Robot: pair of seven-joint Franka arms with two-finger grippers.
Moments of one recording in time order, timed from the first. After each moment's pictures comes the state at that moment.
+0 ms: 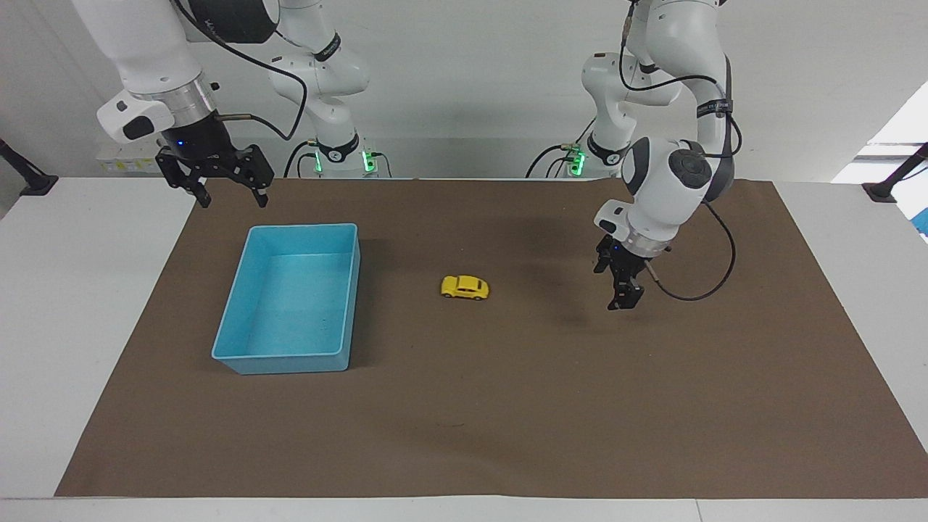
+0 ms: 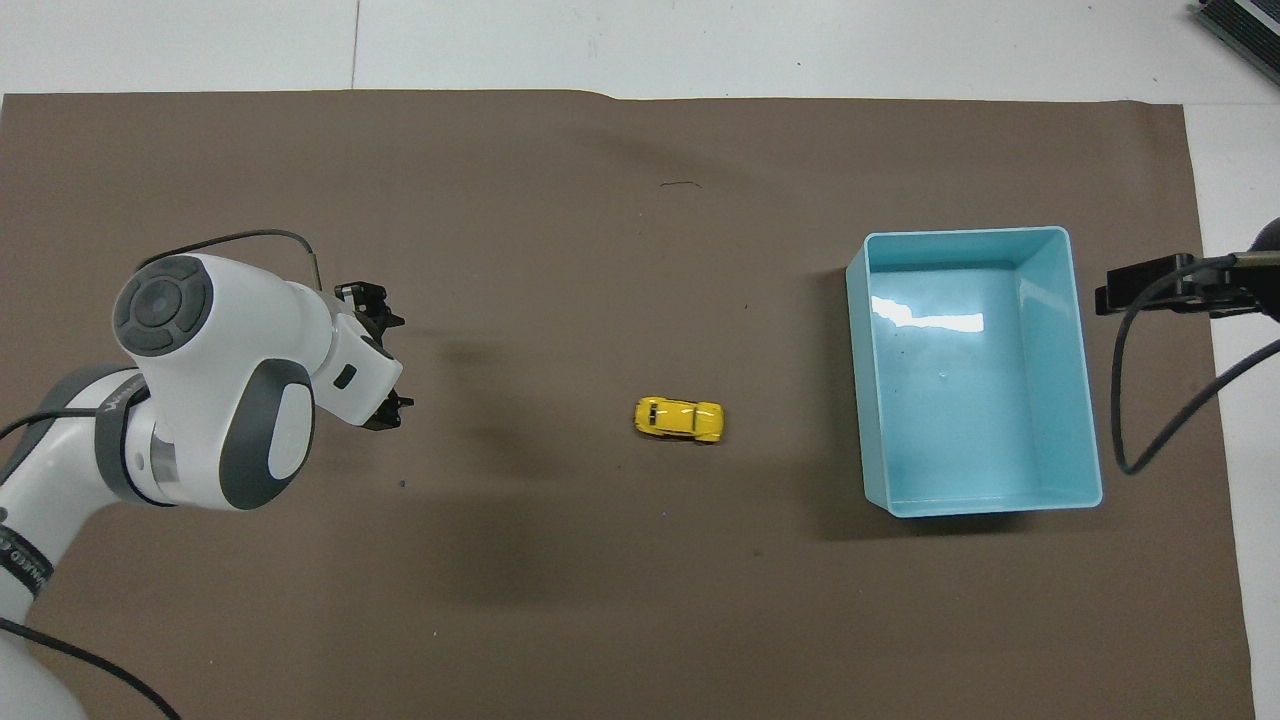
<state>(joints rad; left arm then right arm) -0.40 0.12 0.12 -2.08 -0.18 2.28 1.28 0.10 0.00 -0.12 -1.57 0.03 1.64 0.02</state>
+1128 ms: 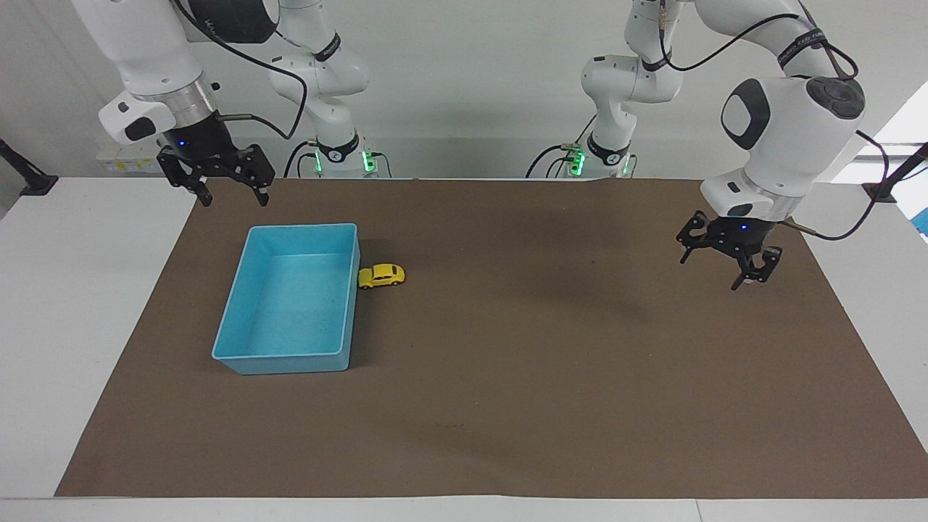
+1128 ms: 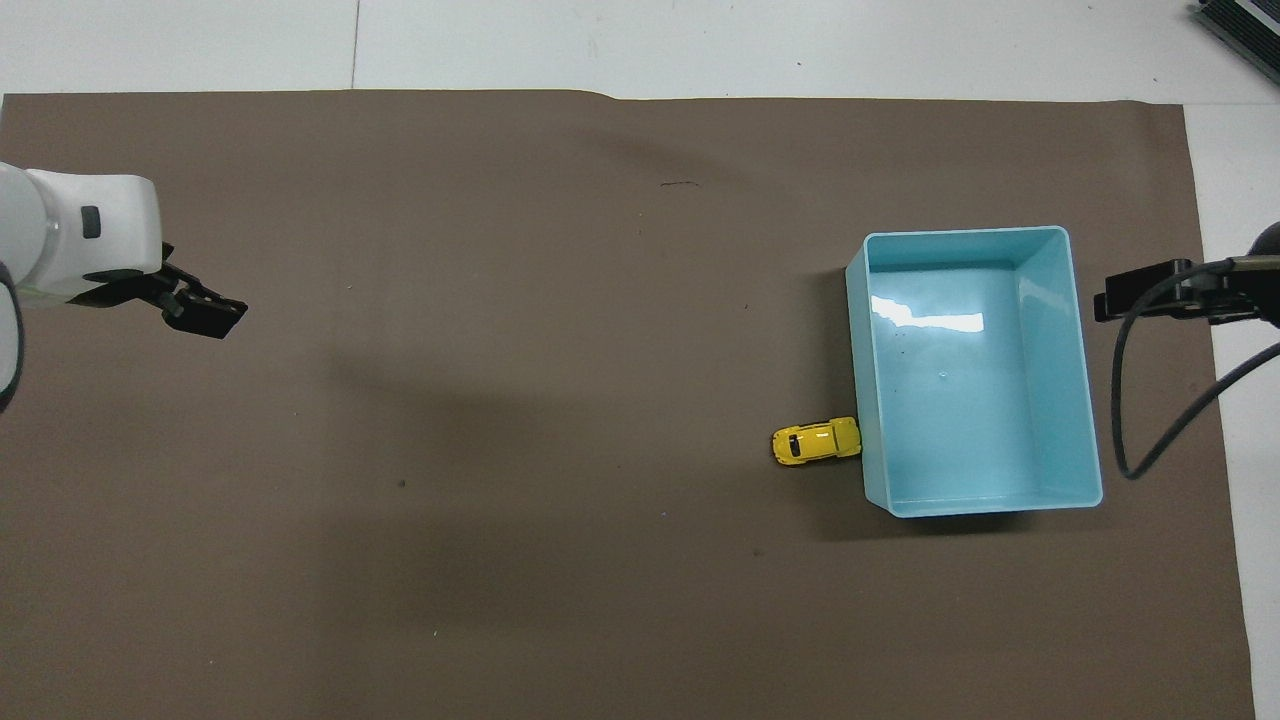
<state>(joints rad) -0.19 0.08 0.15 -1.76 -0.07 1.93 0.58 0.10 0.00 -0.12 -1.57 0.03 1.61 0.02</state>
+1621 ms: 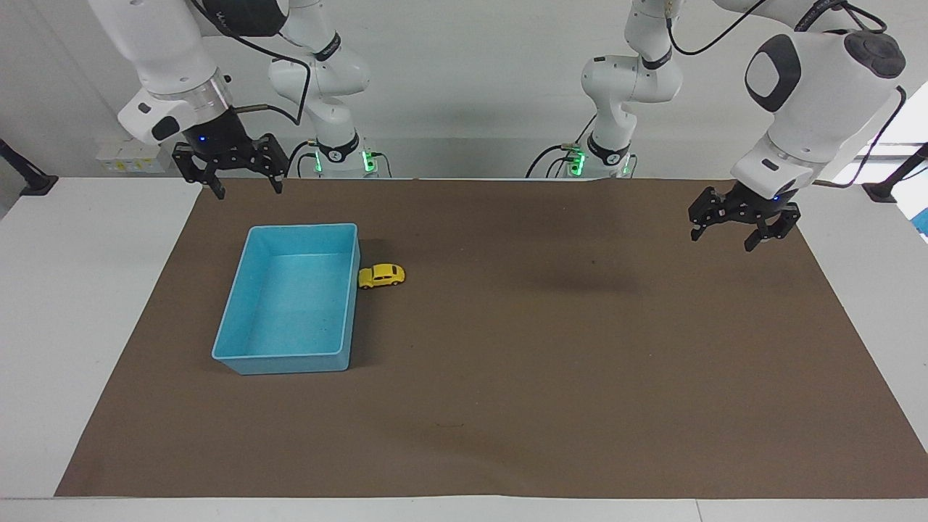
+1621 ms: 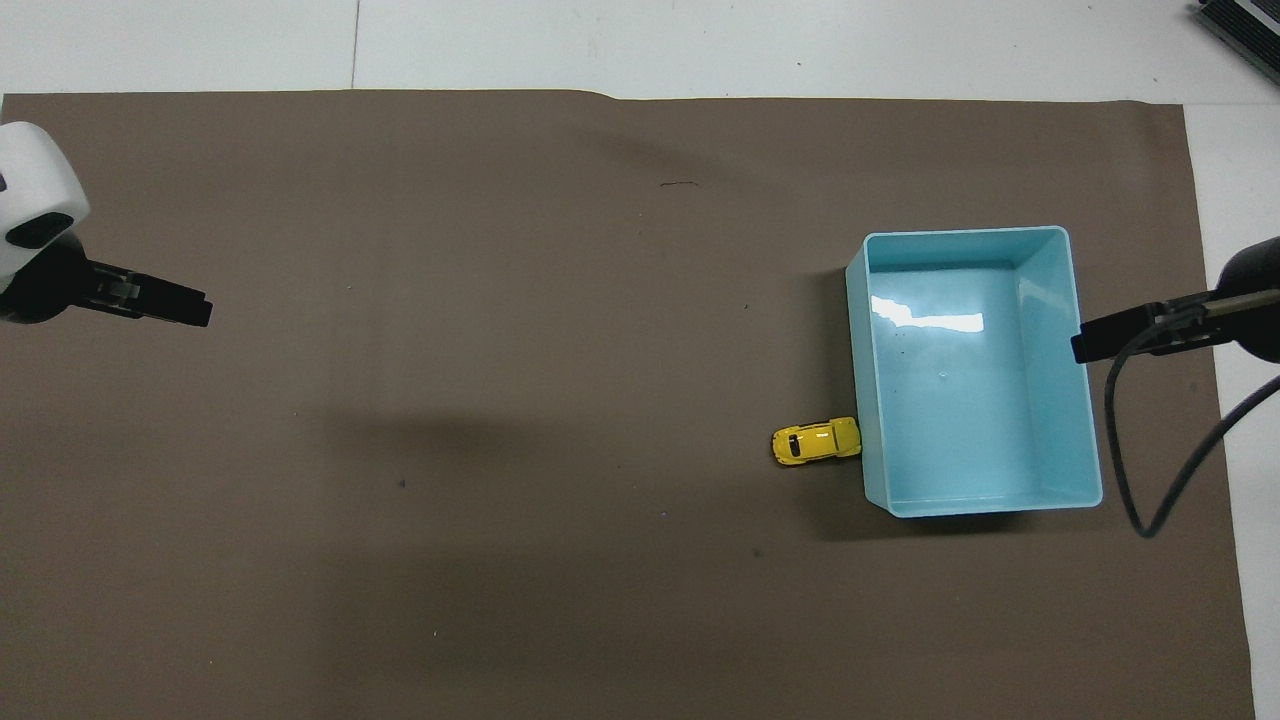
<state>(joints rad) -0.19 0.04 0.15 -1.65 -0.07 1.71 0.18 0.13 -0.01 -0.09 -1.57 0.03 1.53 -0.20</state>
